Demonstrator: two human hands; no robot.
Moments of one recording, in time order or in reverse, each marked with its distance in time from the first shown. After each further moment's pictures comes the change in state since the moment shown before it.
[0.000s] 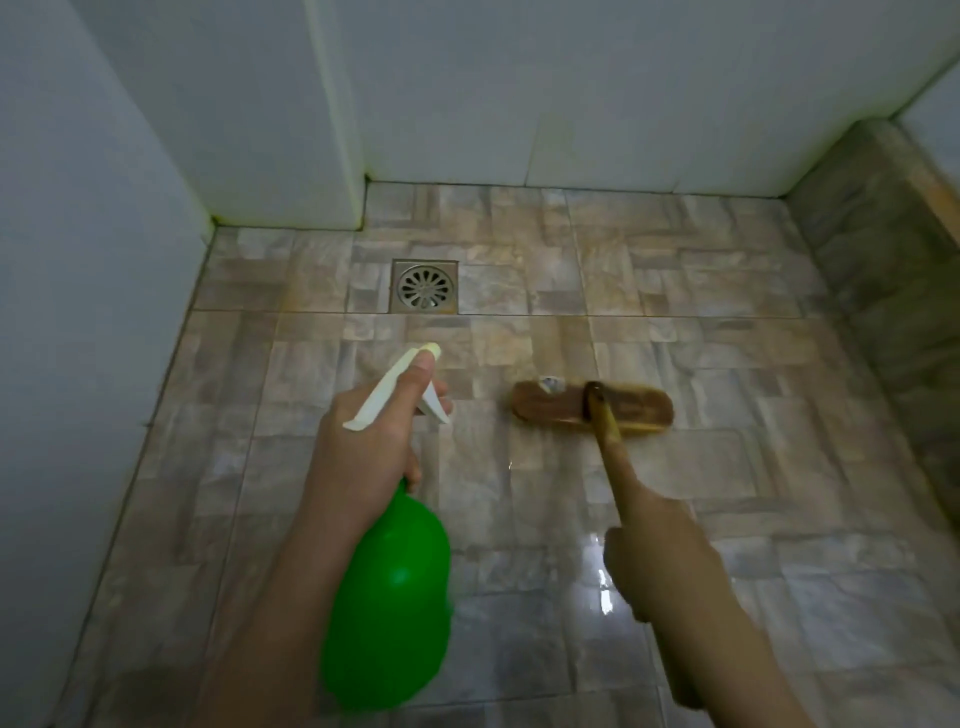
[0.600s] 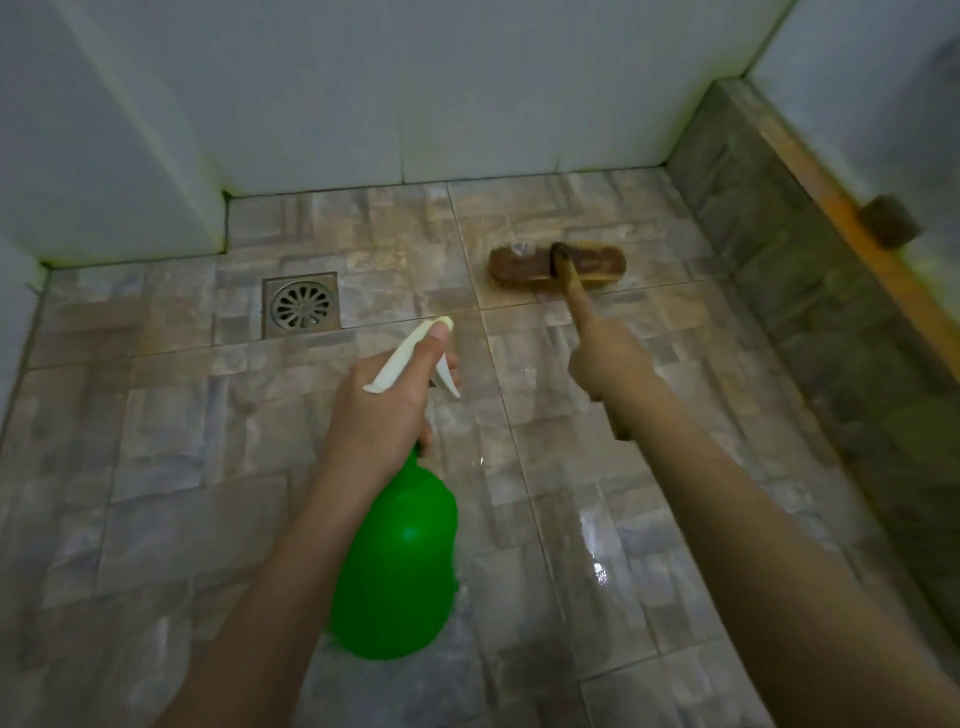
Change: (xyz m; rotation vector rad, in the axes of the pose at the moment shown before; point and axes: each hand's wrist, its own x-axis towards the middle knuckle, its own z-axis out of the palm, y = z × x) left_hand 0.025 0.014 0.114 0.067 -0.199 0.058; right_hand 0.150 0.074 -0.070 0.045 0.253 0.011
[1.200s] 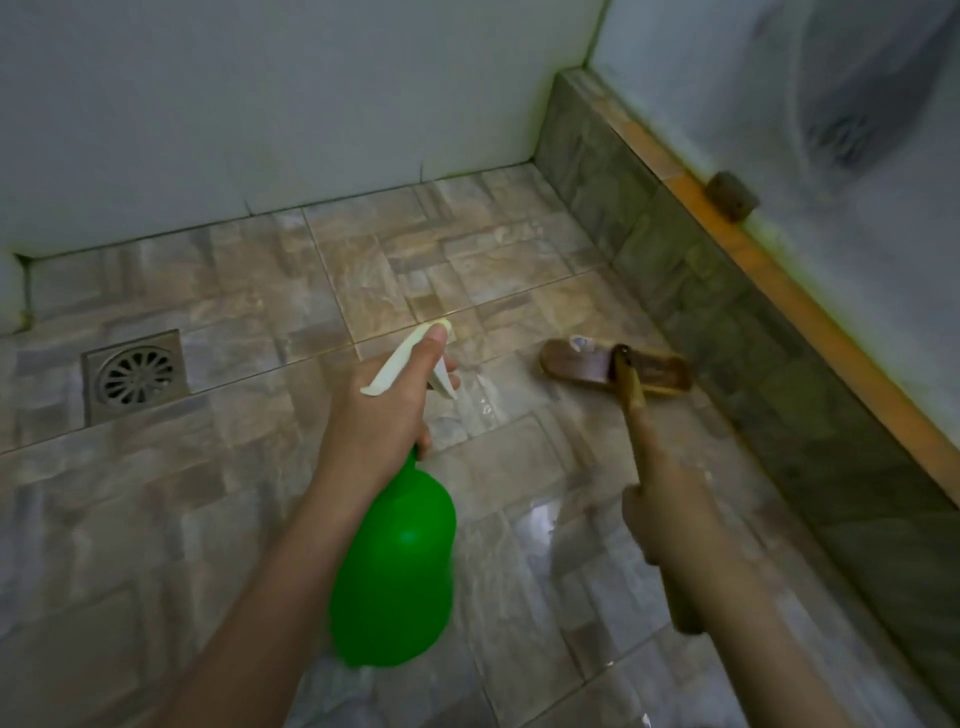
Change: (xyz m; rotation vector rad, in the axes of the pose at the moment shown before) left_hand 0.031 0.020 0.107 0.037 -0.190 0.030; right_hand -0.107 0.130 -0.009 0.165 0.076 0.399
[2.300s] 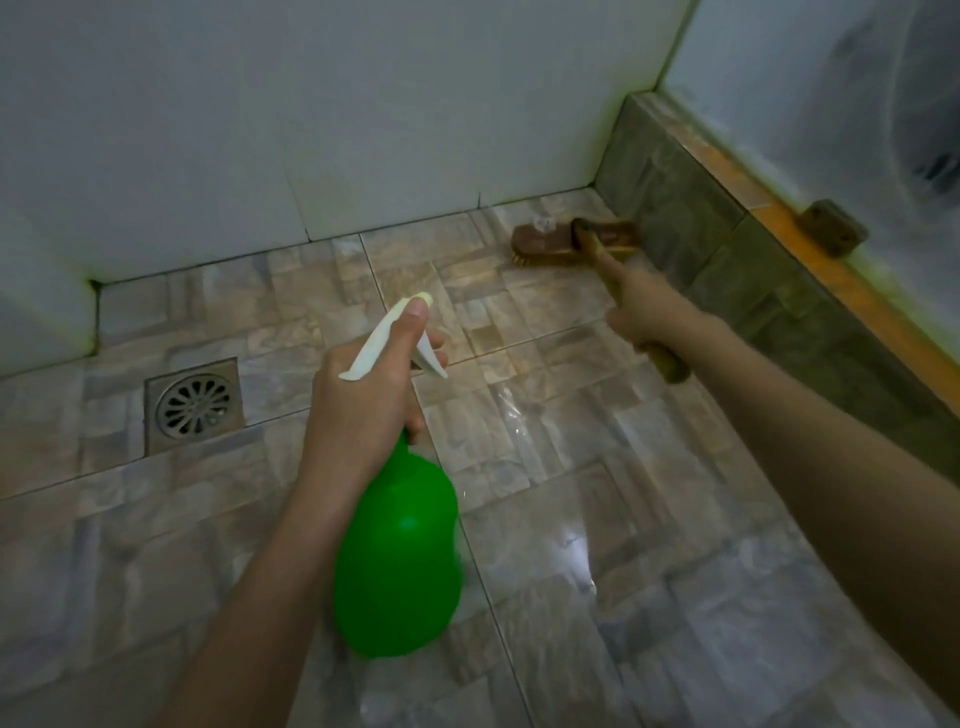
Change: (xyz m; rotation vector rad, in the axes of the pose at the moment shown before) left_hand 0.040 0.017 -0.046 -0.015 0.162 0.096; right_hand 0.199 -0.129 -0.034 -0.167 -0.035 -0.288
